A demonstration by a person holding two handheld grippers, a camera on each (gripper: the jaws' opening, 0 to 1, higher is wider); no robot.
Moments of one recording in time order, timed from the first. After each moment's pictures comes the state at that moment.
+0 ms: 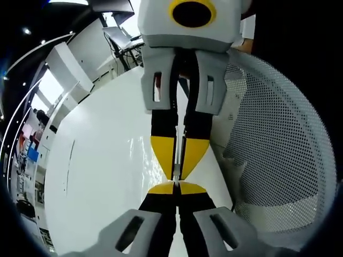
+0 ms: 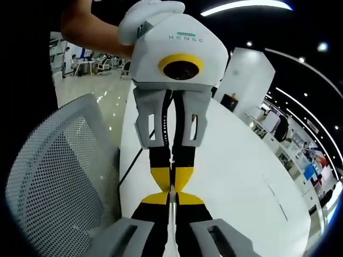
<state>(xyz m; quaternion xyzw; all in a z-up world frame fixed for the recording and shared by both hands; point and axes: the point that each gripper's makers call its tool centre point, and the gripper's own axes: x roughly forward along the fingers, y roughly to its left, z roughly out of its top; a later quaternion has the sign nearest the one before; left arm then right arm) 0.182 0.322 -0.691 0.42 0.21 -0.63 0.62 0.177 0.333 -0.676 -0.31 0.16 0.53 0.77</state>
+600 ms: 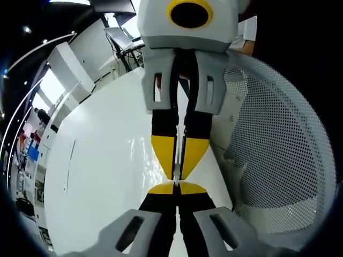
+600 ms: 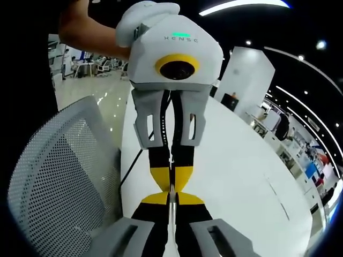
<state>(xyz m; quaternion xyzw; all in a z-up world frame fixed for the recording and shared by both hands) 0.181 0.321 -0.689 0.41 0.20 -0.63 0.63 0.176 0.333 -0.675 -0.31 0.17 0.53 0.77</state>
